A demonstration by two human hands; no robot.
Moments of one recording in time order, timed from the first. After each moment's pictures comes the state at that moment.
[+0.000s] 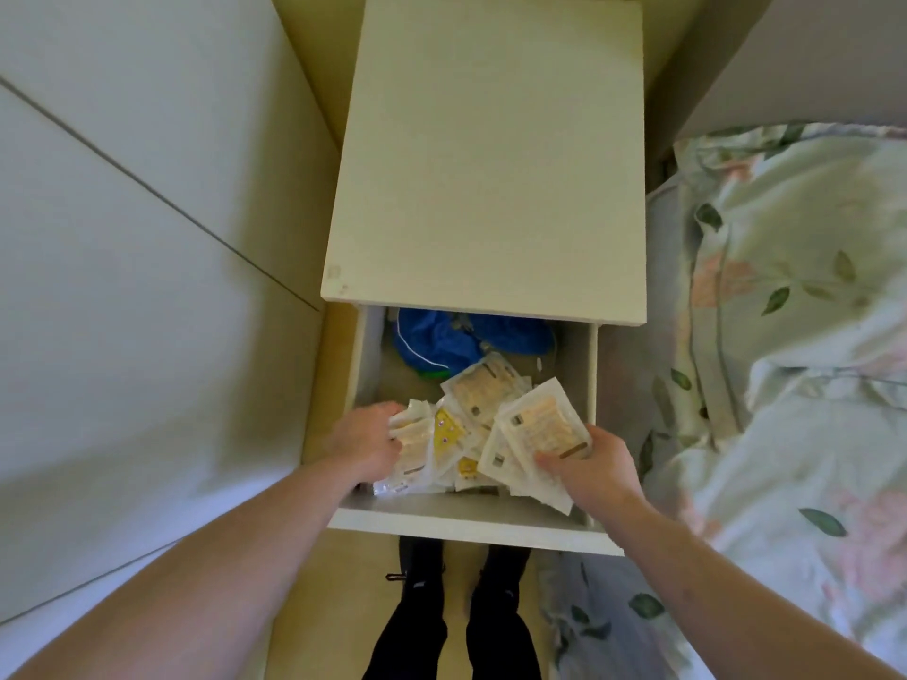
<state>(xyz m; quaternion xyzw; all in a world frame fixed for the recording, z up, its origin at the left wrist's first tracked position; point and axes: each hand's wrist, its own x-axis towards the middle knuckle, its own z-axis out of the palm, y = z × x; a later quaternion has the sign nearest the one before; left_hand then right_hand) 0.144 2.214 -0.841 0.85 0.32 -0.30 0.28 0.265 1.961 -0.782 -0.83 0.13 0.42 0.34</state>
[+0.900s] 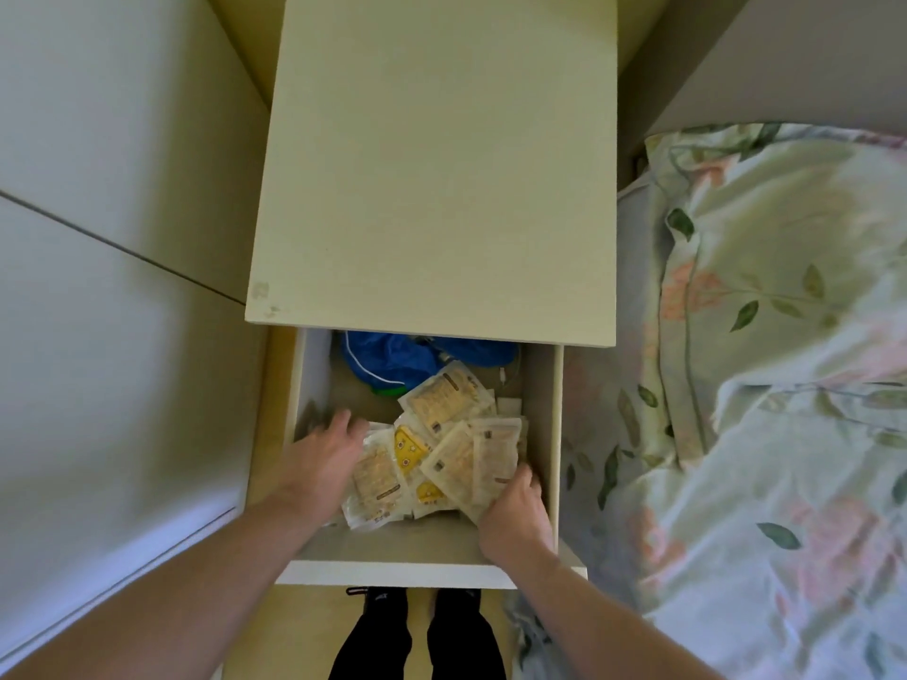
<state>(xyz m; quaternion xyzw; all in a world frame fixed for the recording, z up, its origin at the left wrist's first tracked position) 0.172 2.210 -0.844 0.92 0.14 -0.35 0.07 0.239 1.992 -0.838 -0.87 0.08 0.47 0.11</state>
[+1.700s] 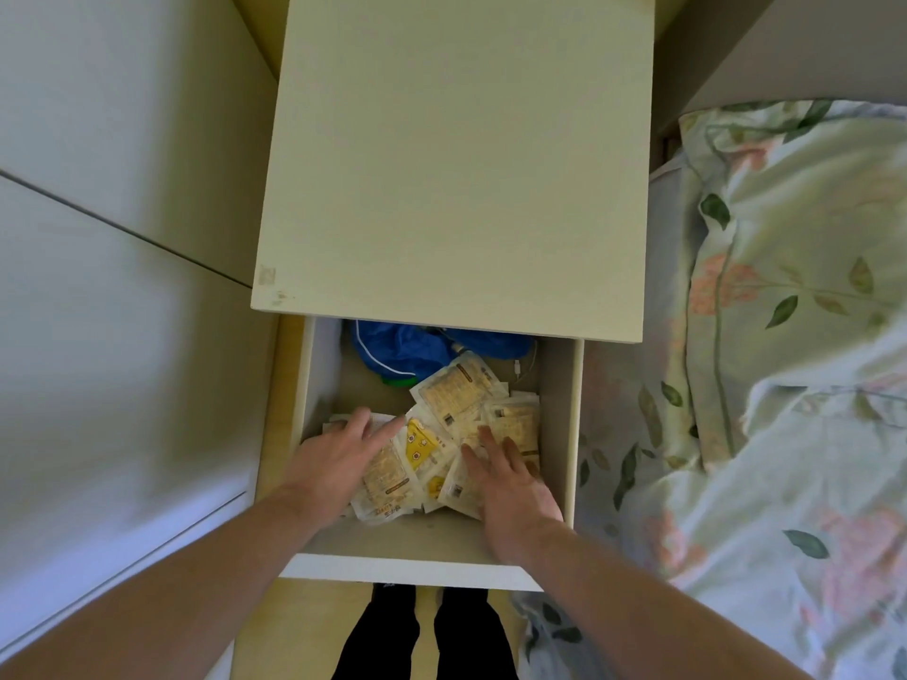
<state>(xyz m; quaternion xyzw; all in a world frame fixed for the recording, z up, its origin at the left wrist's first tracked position) 0.163 2.213 -0.853 0.93 0.07 -0.35 0.10 0.251 1.990 -0.875 -0.81 -0.31 0.50 -0.07</state>
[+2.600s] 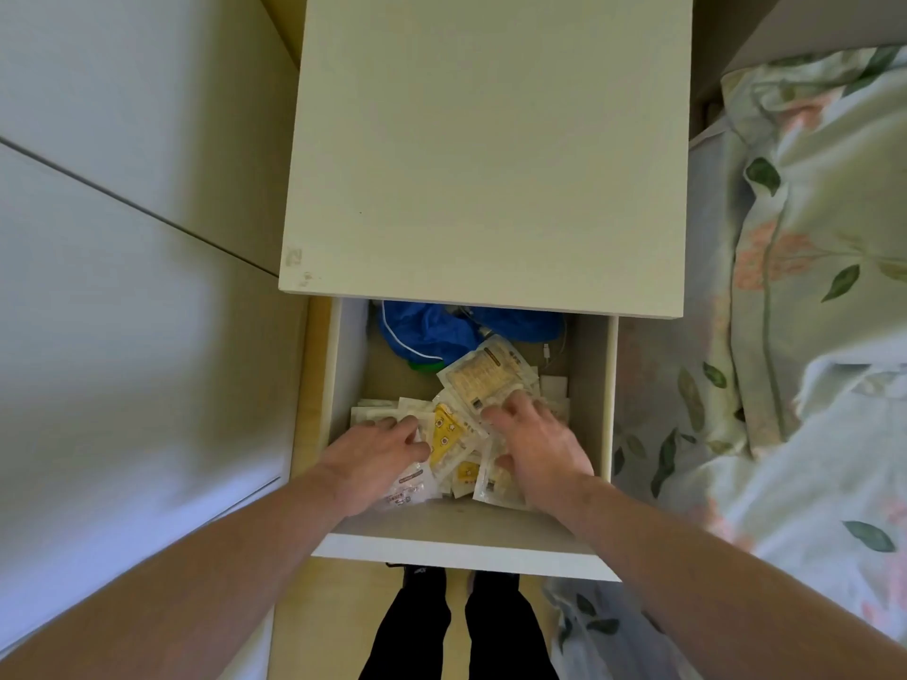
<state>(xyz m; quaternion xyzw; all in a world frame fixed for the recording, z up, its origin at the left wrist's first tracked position) 0.156 2.212 -0.868 0.91 -0.08 -0.39 0.09 0.277 2.007 -0.872 -0.85 -0.36 0.39 0.04</state>
